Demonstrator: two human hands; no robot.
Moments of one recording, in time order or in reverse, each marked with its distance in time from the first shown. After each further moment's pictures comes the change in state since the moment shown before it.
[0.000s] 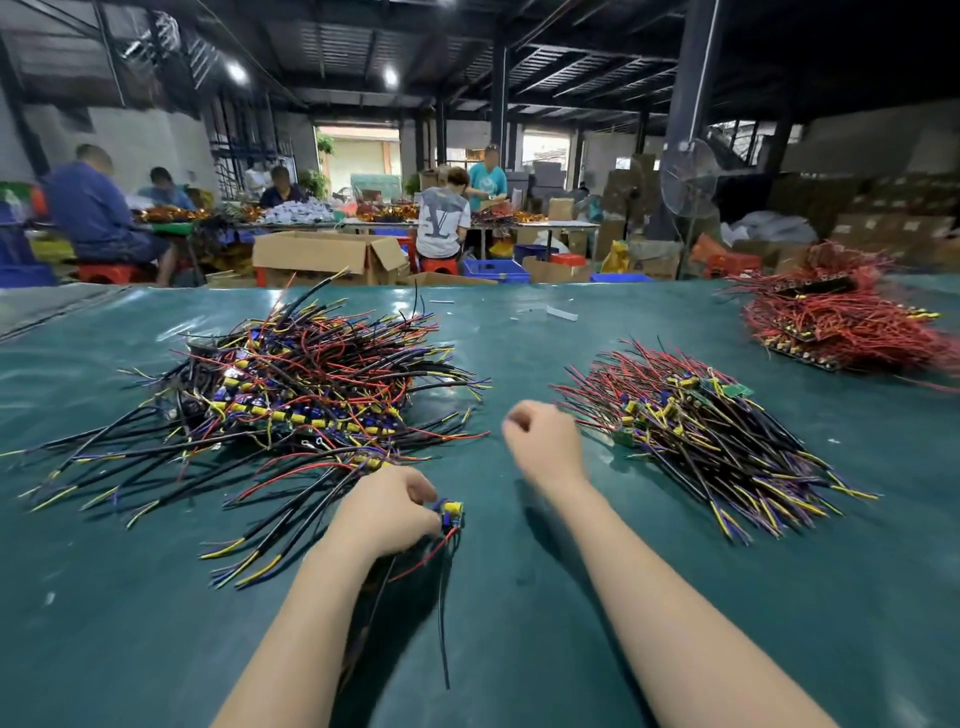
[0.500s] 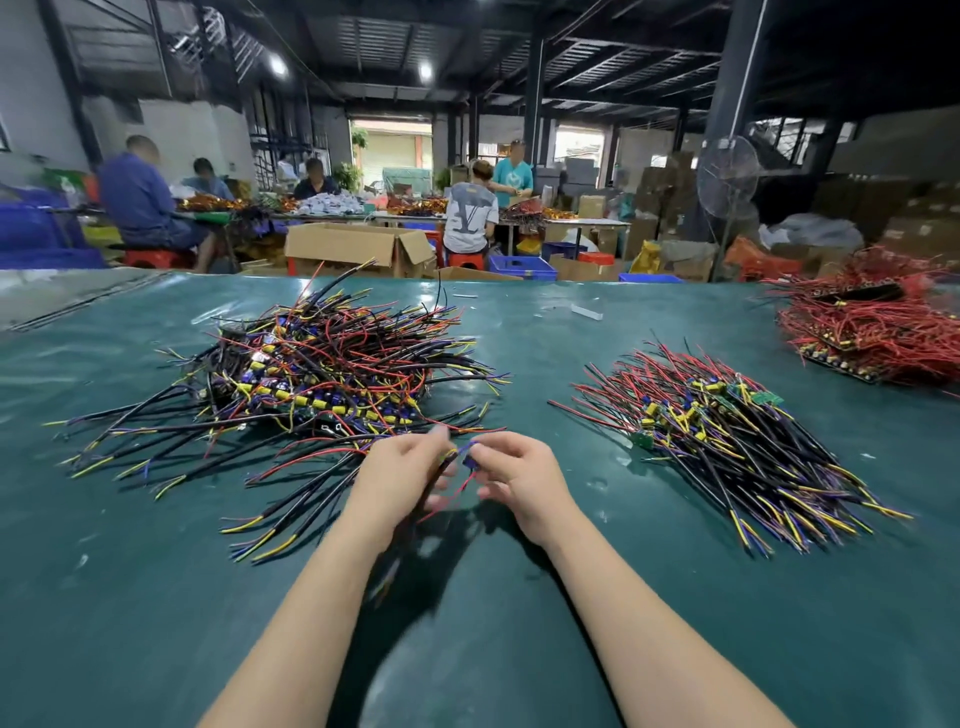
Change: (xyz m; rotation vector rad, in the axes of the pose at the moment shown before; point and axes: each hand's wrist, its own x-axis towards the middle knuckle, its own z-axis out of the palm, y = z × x) left_hand -0.006 0.012 -0.001 -0.909 0.101 -0.100; right_hand -0.037 -0.015 0.018 1.083 -0.387 0.226
